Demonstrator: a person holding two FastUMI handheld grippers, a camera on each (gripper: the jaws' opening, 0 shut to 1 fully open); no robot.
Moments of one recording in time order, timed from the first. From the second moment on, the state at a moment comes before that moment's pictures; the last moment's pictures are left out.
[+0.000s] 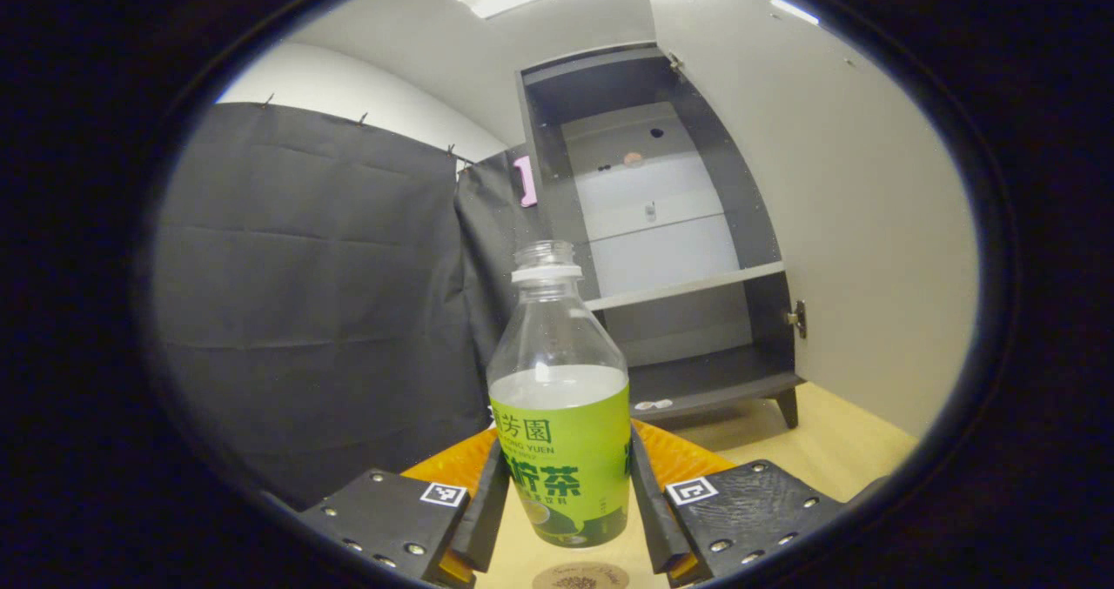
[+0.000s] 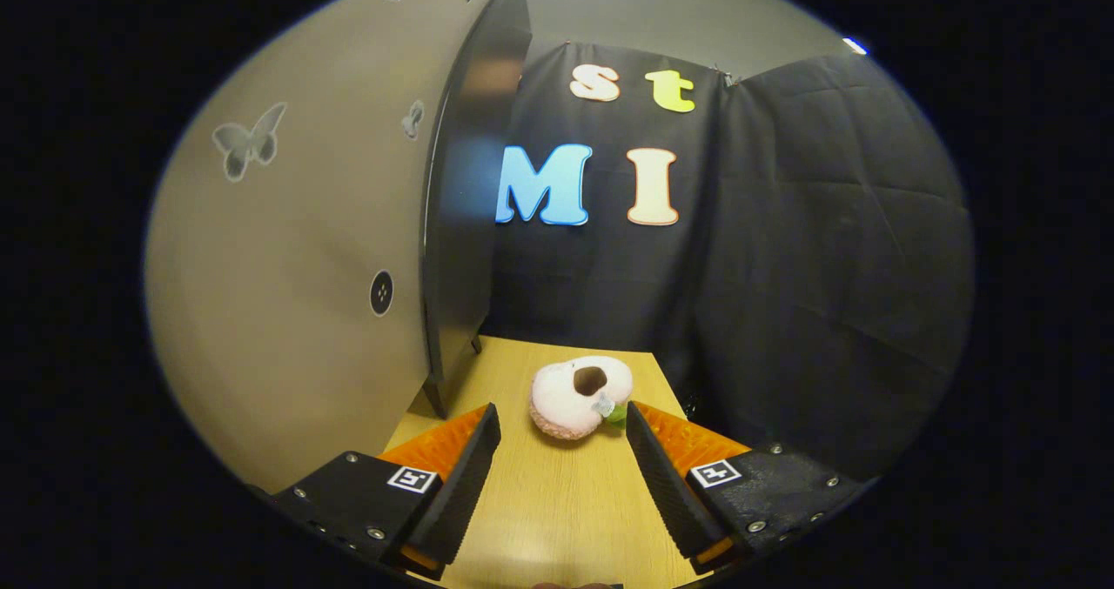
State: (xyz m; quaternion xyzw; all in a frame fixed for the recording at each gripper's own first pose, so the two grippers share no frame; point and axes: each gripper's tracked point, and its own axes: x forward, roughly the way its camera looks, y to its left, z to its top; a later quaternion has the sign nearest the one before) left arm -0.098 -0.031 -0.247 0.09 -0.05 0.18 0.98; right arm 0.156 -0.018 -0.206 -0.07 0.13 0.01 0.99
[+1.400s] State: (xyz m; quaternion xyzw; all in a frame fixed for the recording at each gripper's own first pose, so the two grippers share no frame) left arm -0.130 -0.011 -0.308 0.04 -0.09 0.21 0.97; right arm 0.133 0.005 -0.281 -0.16 0.20 0.08 0.96
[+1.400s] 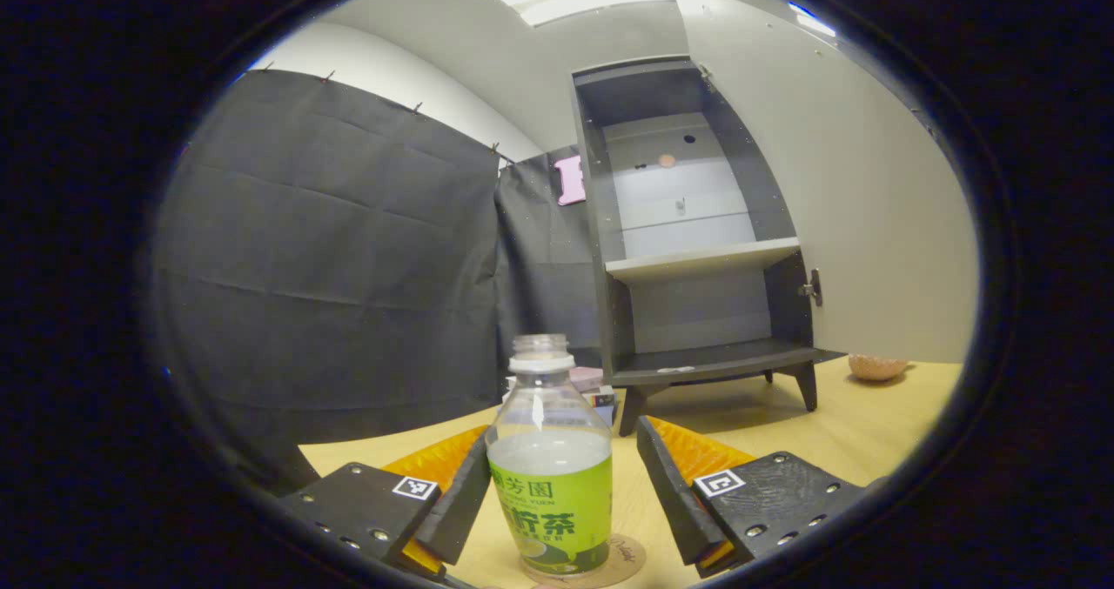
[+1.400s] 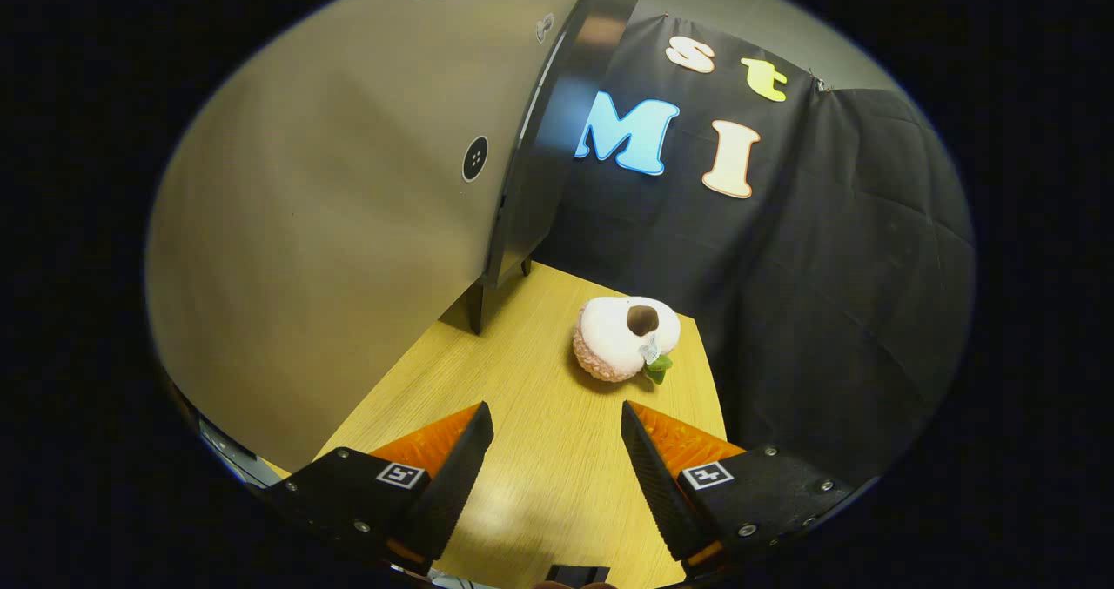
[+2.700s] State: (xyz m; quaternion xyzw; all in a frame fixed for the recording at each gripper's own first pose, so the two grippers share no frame) left arm -0.105 -0.062 0.011 0.11 -0.07 0.14 0.98; right arm 0.140 -0.015 -0.076 0.03 0.05 0.05 1.00
